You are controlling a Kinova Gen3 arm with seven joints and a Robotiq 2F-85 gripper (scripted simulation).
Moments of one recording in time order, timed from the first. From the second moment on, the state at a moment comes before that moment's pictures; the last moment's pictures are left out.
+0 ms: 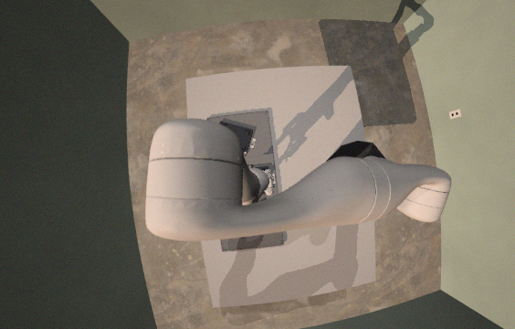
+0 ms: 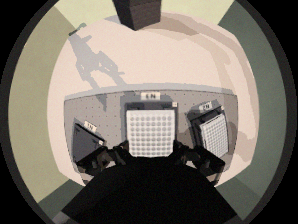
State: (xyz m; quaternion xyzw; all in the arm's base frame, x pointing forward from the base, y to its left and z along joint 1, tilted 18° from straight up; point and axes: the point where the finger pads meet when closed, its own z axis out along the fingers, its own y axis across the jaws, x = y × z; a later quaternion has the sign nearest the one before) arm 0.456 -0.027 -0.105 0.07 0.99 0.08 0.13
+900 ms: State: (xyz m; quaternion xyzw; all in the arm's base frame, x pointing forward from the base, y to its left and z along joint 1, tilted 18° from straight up) arm 0.457 -0.025 -0.113 0.07 0.99 0.08 0.13
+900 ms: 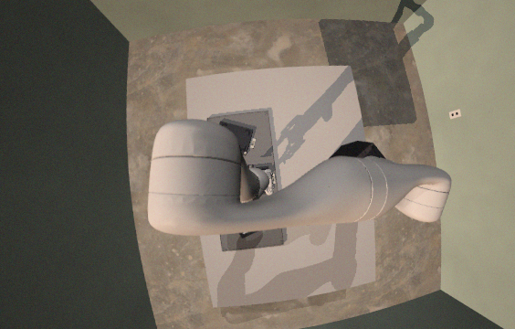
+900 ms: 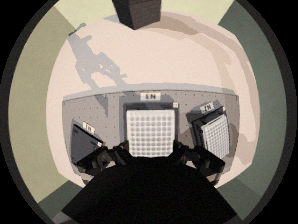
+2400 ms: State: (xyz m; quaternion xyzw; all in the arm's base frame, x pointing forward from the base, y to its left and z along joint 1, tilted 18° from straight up) arm 0.460 -0.023 -0.129 0.07 0.99 0.08 0.13
